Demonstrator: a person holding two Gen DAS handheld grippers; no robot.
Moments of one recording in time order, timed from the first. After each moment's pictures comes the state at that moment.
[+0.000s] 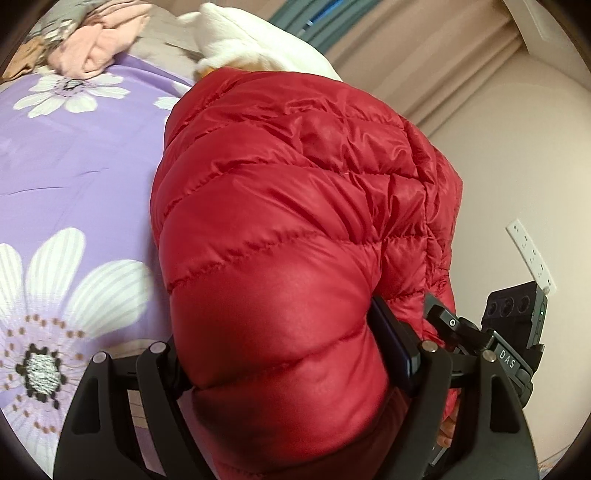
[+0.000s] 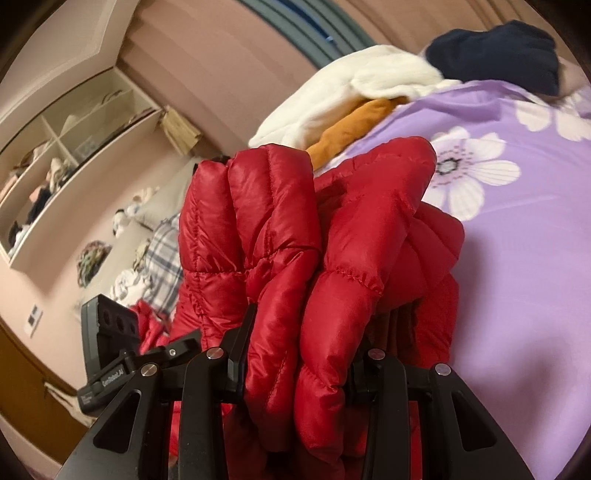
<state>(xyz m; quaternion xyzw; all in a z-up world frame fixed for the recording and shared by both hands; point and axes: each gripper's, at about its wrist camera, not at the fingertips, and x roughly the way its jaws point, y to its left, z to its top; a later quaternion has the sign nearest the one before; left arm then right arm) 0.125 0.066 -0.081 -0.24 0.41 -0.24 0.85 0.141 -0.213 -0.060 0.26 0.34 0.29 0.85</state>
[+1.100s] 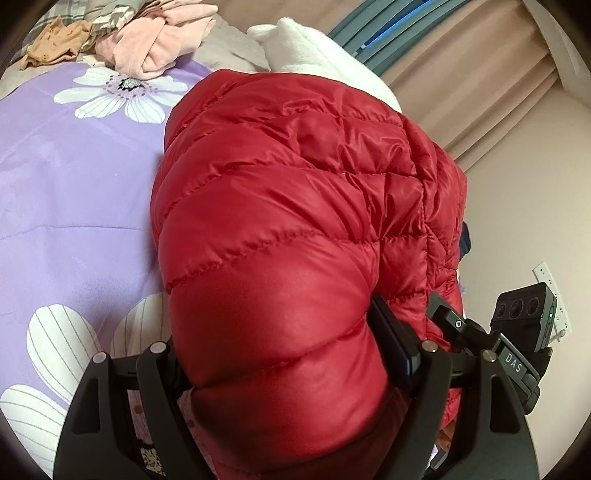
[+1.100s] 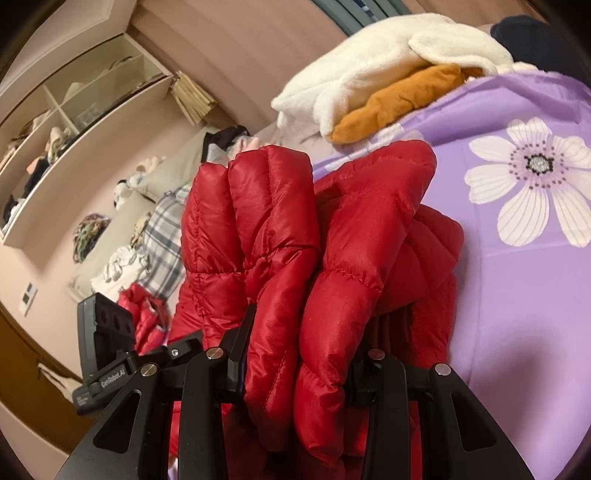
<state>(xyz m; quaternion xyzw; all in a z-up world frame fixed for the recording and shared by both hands) 0.143 0.133 -0.090 -0.26 0.40 -0.17 0.86 0.201 -0.122 -0.077 0.23 0.37 0.32 0.84</state>
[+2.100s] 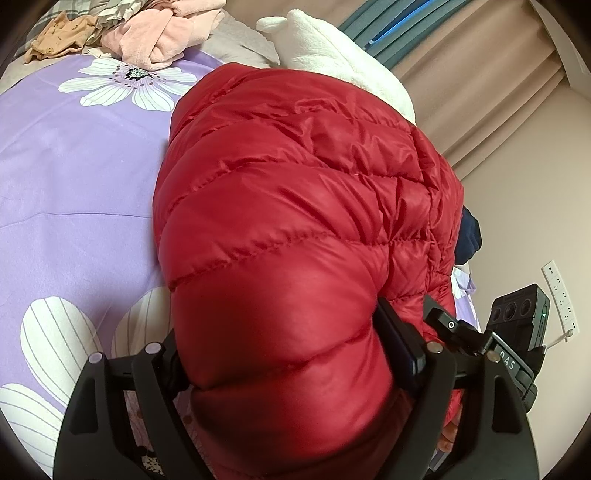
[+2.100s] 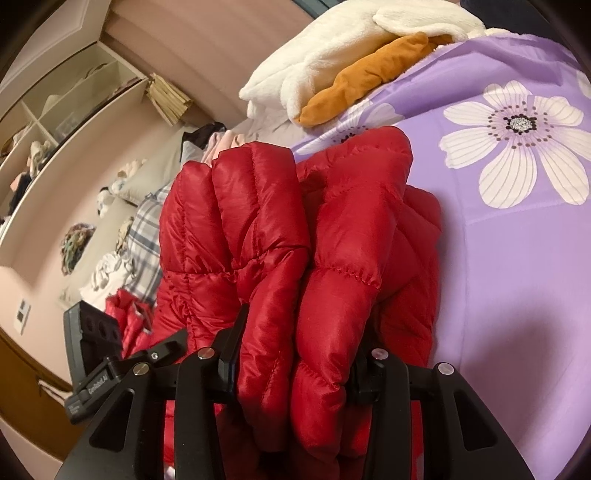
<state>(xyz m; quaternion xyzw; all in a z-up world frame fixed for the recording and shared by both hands) 0.153 0.136 -0.105 -0.26 0.41 -0.16 0.86 0.204 -0.126 -0.098 0.25 0.39 0.29 0.83</state>
